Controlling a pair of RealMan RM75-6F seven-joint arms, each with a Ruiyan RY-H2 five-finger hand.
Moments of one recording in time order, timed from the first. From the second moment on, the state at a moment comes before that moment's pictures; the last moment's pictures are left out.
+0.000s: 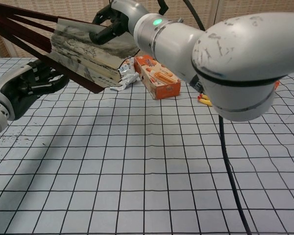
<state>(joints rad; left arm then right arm) -0.45 -1.72 -0.30 -1.48 1.26 1.20 -0.63 1.14 -1.88 0.59 -1.36 -0.75 0.96 -0.17</state>
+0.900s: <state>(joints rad) -0.44 -1.83 -0.41 -1.39 1.16 1.30 -0.50 1.10 -1.81 0.56 -1.45 -0.81 1.00 -0.14</state>
